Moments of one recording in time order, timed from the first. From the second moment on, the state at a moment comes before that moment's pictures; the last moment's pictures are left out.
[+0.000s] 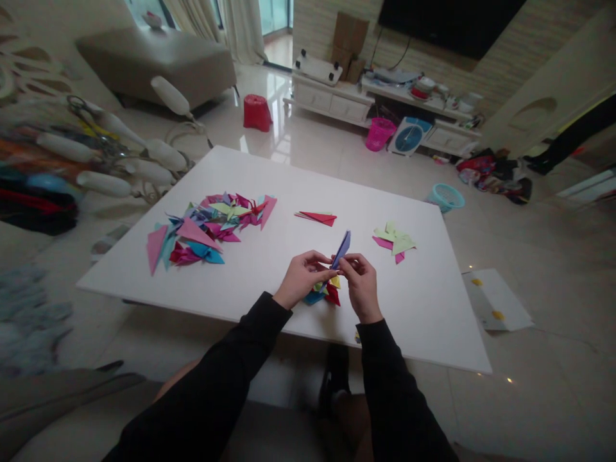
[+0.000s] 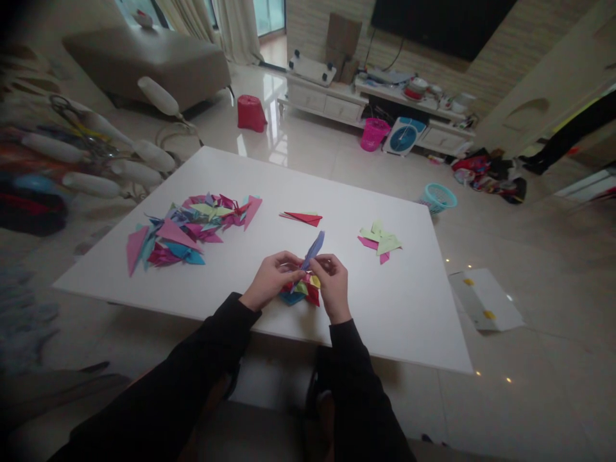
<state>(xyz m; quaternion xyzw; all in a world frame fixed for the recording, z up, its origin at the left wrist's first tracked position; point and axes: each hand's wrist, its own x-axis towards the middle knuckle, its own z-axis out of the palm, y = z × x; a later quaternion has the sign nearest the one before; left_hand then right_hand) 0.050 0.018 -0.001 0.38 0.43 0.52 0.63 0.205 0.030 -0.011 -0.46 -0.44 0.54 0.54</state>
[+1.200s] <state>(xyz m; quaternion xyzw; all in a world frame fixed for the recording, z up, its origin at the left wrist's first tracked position) 0.056 0.019 -0.001 0.46 0.46 0.53 0.54 0.201 0.026 -0.007 -0.50 -0.46 0.51 0.52</state>
